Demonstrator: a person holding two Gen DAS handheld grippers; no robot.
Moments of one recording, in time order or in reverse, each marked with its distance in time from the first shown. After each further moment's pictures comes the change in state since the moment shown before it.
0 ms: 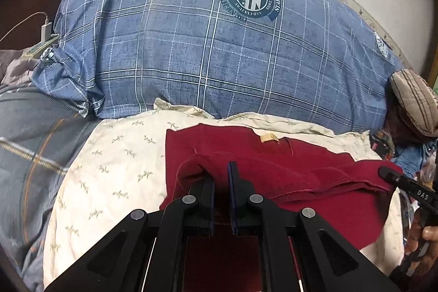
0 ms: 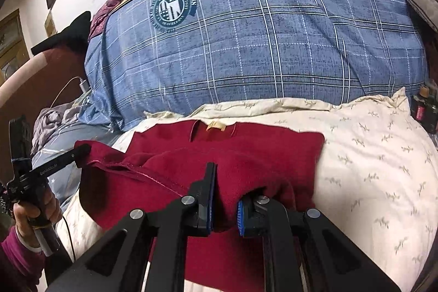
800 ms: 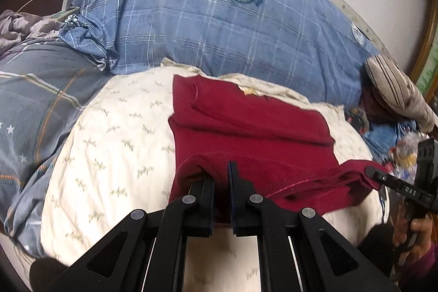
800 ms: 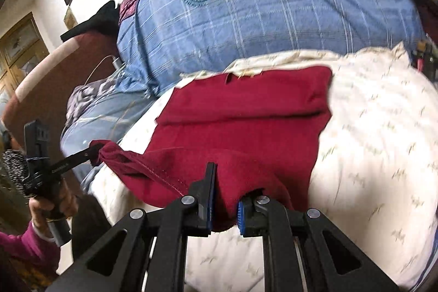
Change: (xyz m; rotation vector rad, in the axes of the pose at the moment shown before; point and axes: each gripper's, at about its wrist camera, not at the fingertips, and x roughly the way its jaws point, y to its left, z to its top) left arm -0.129 0.026 -0.096 -0.039 0.052 -0.094; right arm -0.083 0.023 -0.091 0.033 0.064 0.114
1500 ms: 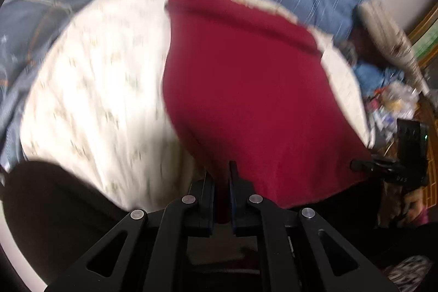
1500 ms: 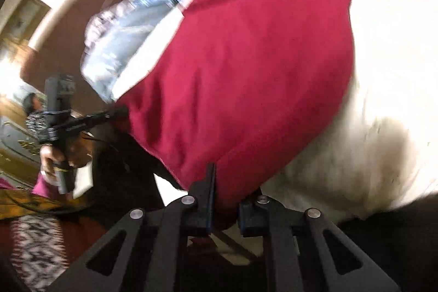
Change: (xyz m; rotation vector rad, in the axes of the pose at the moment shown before) left arm 0.006 0.015 -0.024 -0.025 0.364 -0.099; right arm -0.013 0.018 -0.093 0.027 0.377 0.220
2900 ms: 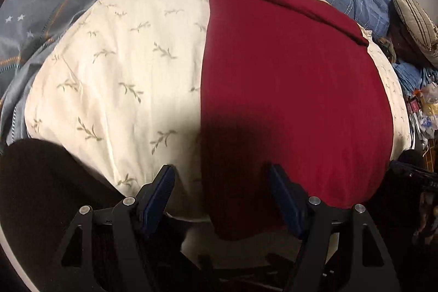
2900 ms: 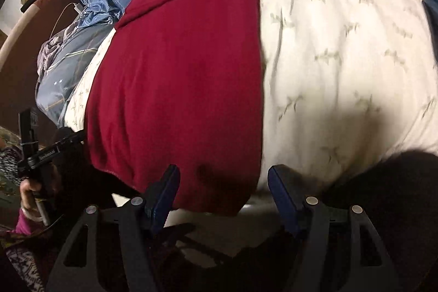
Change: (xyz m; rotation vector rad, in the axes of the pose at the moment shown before) left arm 0.024 0.011 -0.027 -0.033 0.064 0.206; right arm 0.008 -0.066 -0.027 0.174 0.042 -0.249
